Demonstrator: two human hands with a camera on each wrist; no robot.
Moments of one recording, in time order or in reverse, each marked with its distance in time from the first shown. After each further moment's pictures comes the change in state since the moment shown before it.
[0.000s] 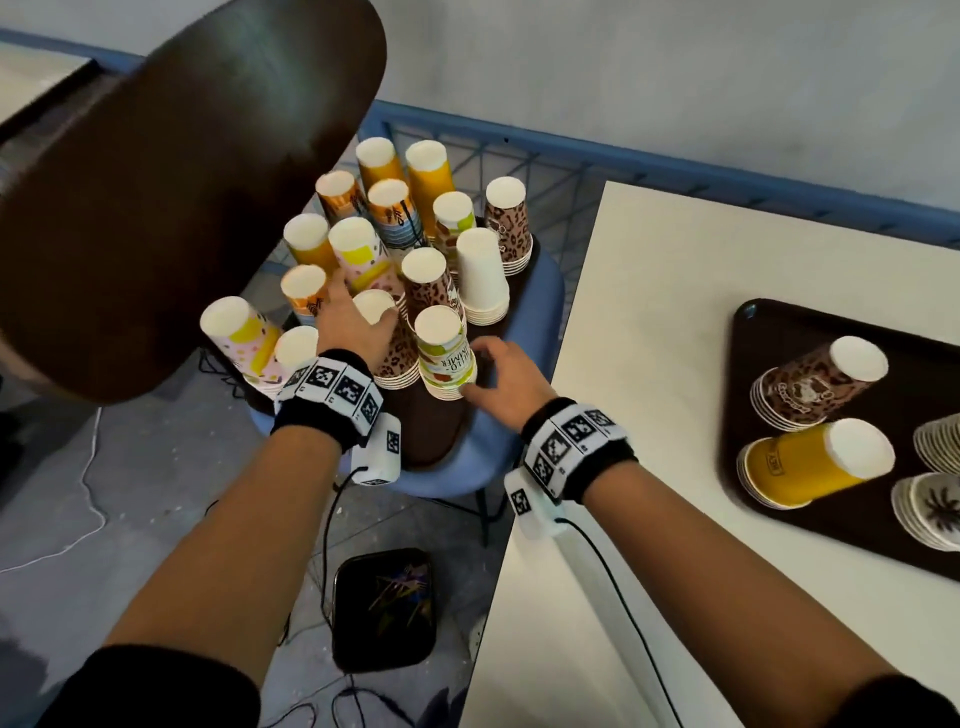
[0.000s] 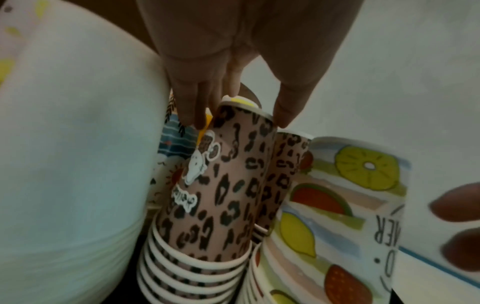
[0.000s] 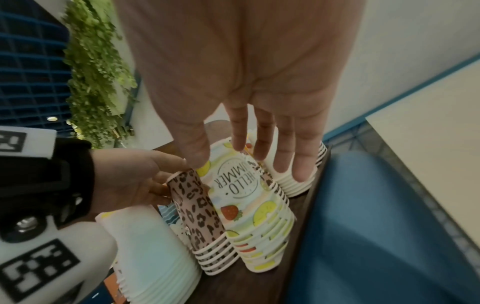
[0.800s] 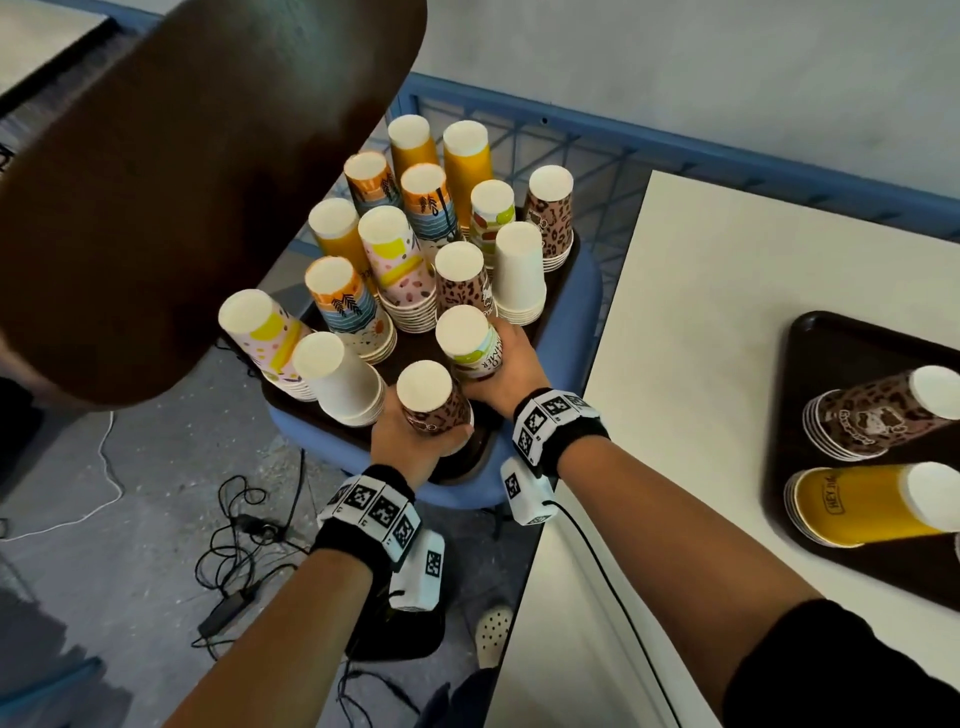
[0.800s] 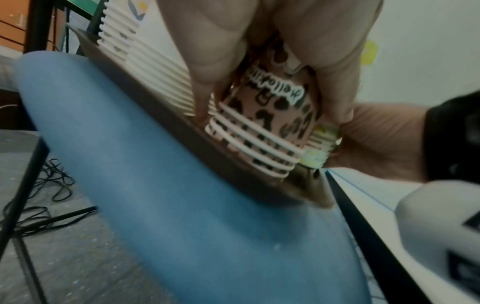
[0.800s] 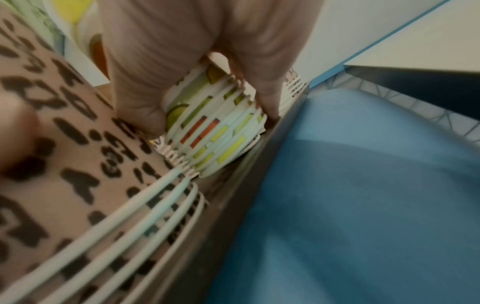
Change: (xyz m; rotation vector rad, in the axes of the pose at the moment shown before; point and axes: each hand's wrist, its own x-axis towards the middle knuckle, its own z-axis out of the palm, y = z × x) left_hand -0.069 -0.066 0.048 -0.350 -0.159 -0.190; right_hand 0.061 0.012 0.043 0.181 0.110 0.059
